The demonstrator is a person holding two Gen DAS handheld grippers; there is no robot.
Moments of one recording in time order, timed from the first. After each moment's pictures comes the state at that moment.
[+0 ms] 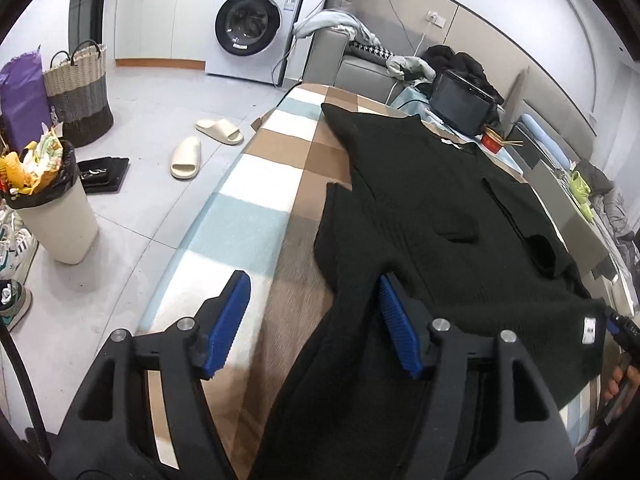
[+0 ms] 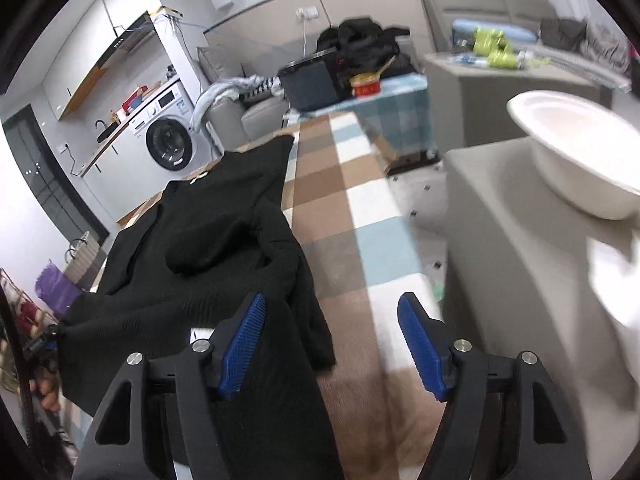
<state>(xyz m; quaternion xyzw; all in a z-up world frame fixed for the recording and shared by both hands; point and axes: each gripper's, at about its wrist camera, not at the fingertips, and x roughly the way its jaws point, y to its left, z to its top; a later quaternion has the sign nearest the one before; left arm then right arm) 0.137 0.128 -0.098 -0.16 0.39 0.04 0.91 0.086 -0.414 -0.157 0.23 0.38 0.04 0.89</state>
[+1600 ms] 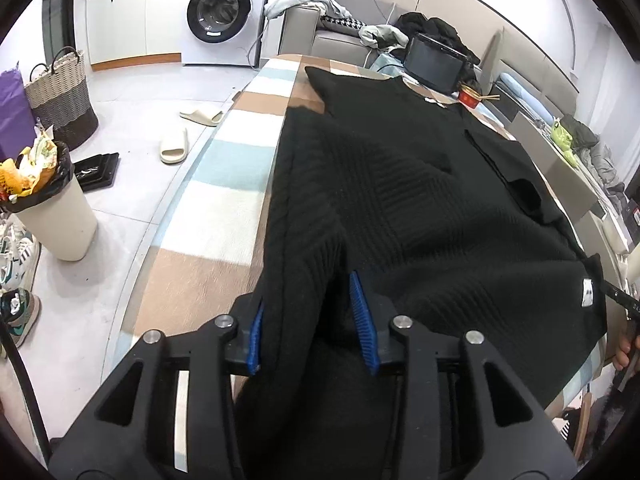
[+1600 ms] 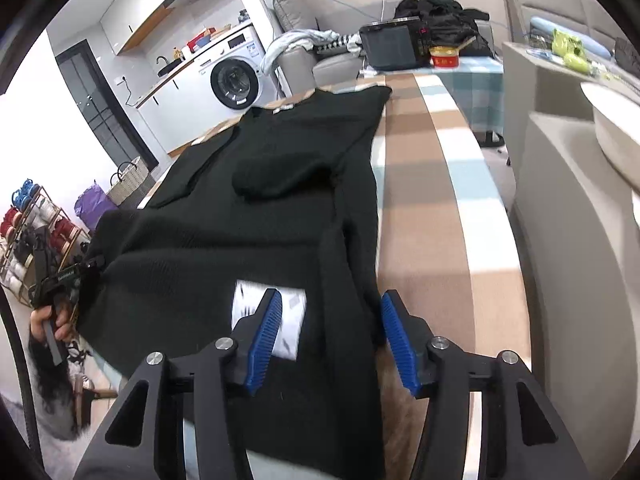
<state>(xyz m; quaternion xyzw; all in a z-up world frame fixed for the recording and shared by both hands) 0.087 0.120 -0.108 -0.11 0.42 0.00 0.90 0.023 -0.361 -0.151 0.16 0.42 0.17 0.88</state>
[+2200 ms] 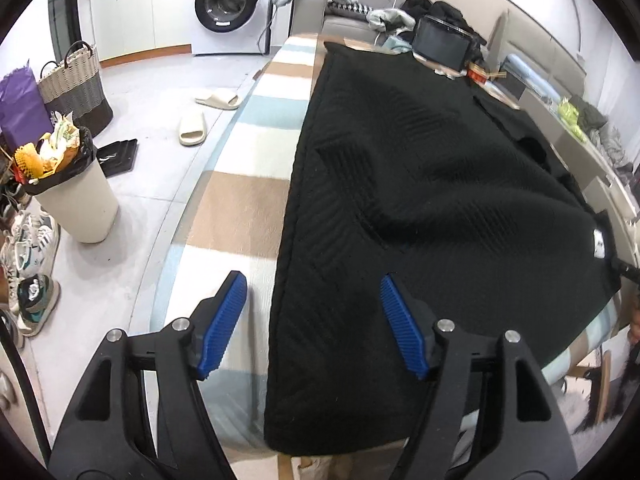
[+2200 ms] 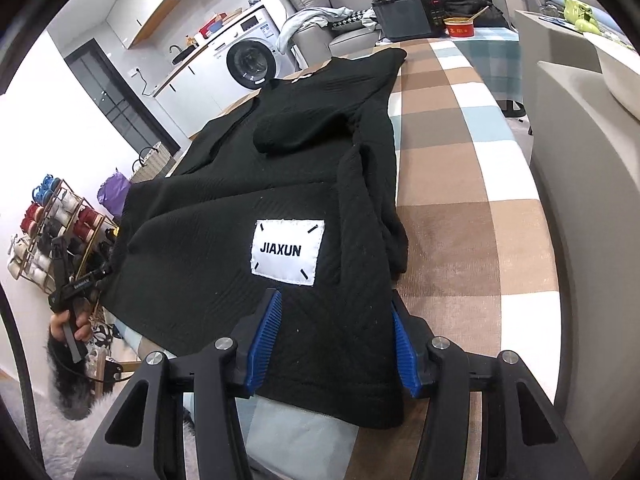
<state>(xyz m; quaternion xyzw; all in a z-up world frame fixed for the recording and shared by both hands) 0.007 0.140 -0.122 -0.08 0.45 0.01 0.89 -0.002 -0.358 -0.168 0.18 0.45 0.21 0.85</state>
